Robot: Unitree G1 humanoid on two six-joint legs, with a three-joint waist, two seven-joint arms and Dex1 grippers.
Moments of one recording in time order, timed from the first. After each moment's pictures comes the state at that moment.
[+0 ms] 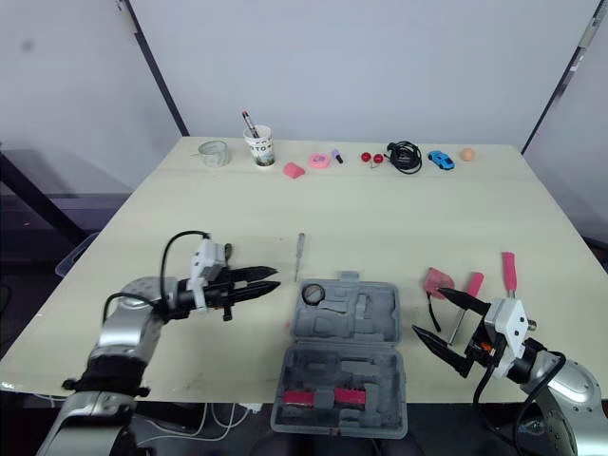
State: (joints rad) left arm -0.32 0.57 0.13 0.25 -0.33 0.12 -1.28; right arm 0.19 -0.55 -0.18 -0.17 0.51 -0.07 0.97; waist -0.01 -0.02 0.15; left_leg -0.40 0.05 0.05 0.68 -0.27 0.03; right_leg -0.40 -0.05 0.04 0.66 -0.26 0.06
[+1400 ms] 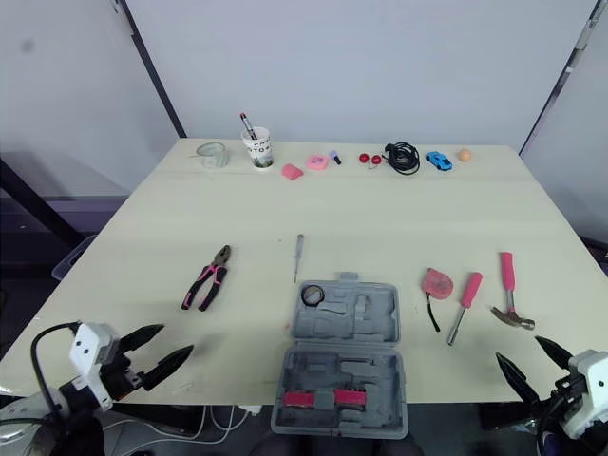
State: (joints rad) left arm 0.30 0.63 0.41 -0.03 -0.42 0.09 -0.98; right arm 0.47 -0.51 -0.45 -0.11 0.50 -0.04 0.83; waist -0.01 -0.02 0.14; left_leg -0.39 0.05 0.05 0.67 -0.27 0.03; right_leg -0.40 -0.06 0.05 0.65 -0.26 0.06
